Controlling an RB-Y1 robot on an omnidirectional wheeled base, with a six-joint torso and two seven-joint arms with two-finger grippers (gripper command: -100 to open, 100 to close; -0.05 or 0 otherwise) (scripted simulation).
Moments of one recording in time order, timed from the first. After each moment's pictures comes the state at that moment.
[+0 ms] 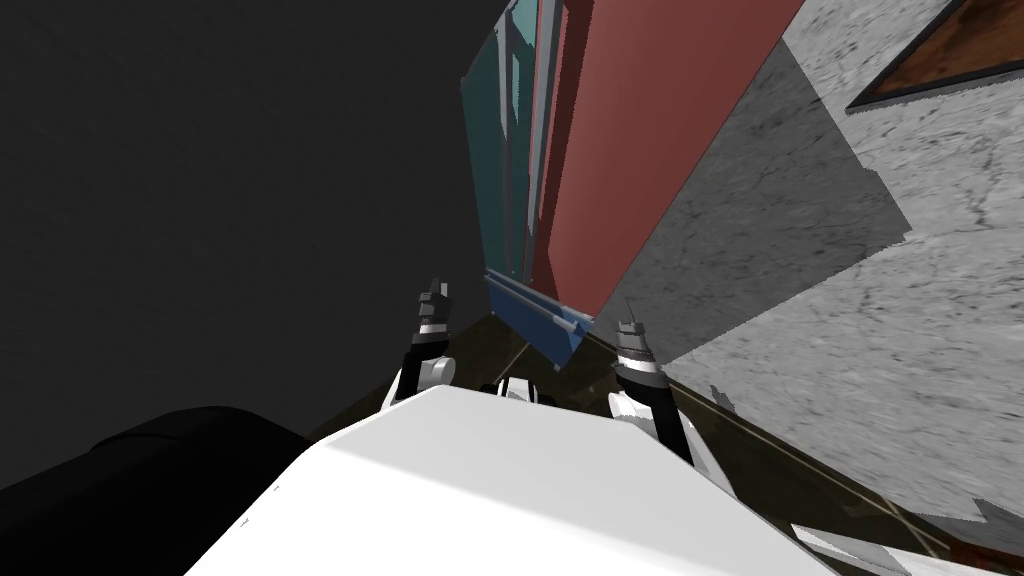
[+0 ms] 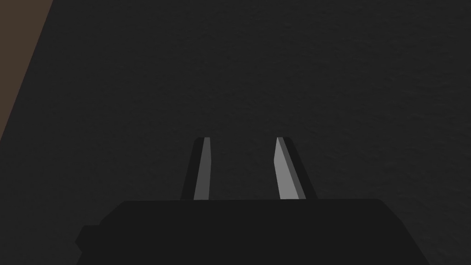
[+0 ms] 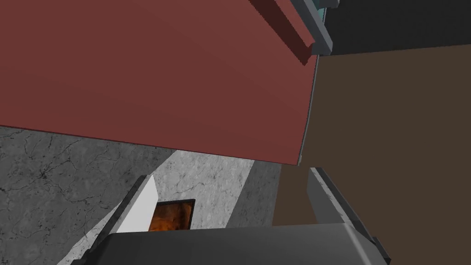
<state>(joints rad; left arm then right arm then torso) 0.46 -0.05 0.03 -2.28 0.07 -0.37 -0.12 0.45 -0.20 -0.04 -2.13 0.00 -0.58 0.47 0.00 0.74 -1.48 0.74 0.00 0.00</state>
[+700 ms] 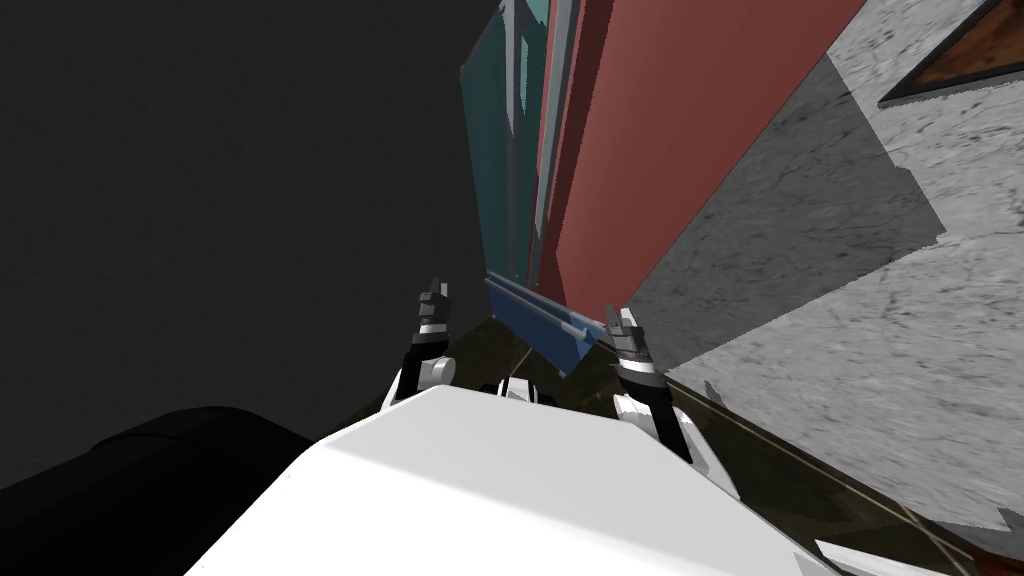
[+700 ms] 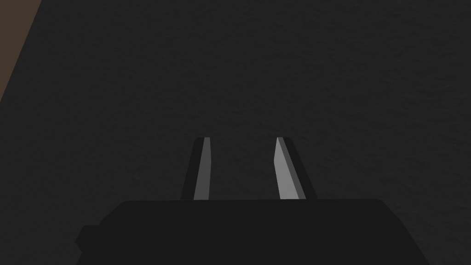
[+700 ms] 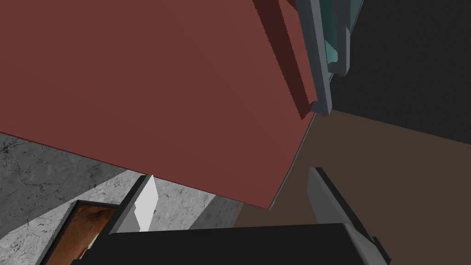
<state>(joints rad) 0.46 -0.05 0.03 -2.28 0.07 -0.37 -0.12 0.42 -0.23 -0.09 -2.02 0.07 -0.61 0.66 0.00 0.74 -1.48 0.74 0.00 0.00</state>
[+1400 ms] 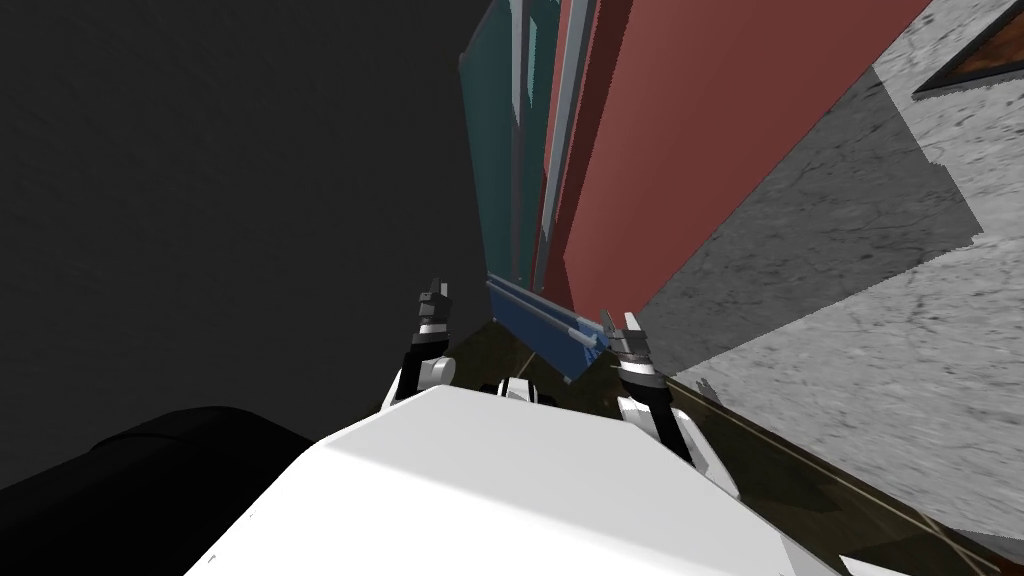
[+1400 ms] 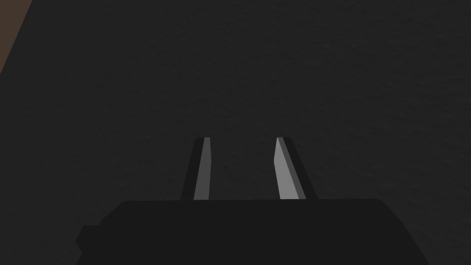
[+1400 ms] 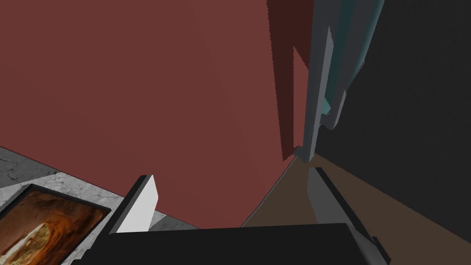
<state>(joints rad) 0.46 -0.05 0.03 -2.28 0.07 -0.37 -0.12 0.40 -0.25 -0.13 -1.92 0.12 -0.64 0.85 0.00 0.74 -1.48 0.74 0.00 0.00</state>
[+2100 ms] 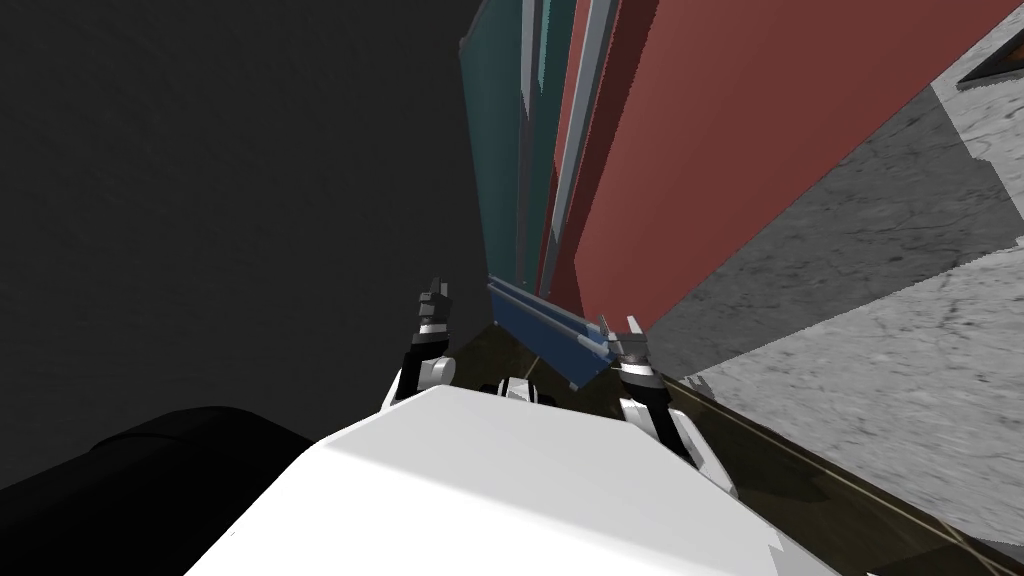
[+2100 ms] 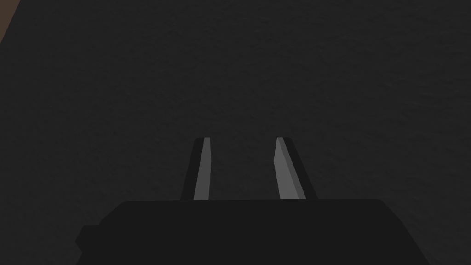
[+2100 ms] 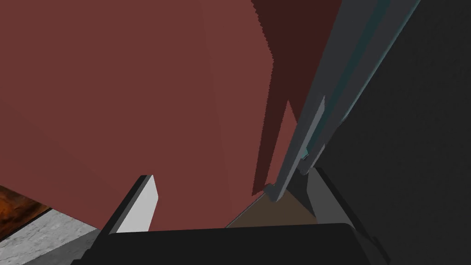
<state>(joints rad) 0.46 -0.05 0.03 -2.28 0.07 -0.37 -0.12 0.37 -0.25 -0.17 -1.80 0.18 -0.67 1.04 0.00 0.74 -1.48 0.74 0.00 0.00</state>
